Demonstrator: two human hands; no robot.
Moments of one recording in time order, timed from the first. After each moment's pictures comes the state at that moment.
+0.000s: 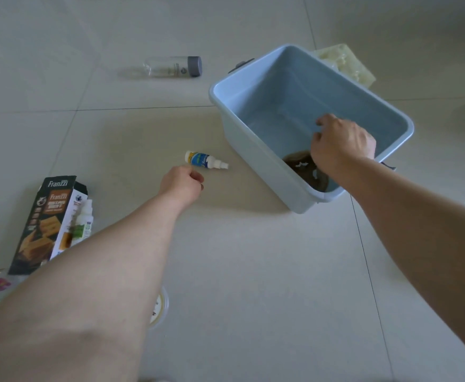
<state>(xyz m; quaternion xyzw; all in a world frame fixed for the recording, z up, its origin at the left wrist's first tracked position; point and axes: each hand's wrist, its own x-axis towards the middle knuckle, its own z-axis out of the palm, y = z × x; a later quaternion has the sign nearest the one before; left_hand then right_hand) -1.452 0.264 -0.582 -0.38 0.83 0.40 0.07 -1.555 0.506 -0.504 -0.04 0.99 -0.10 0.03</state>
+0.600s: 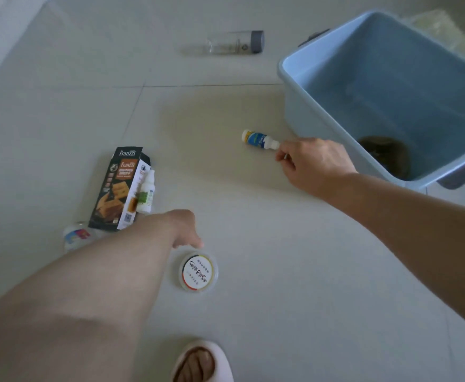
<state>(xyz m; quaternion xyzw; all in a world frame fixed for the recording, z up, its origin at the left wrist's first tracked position) -1.327 0.205 -0.569 -0.26 0.83 0.09 0.49 -1.483 0.413 -0.532 -0.35 0.92 -0.14 0.08</state>
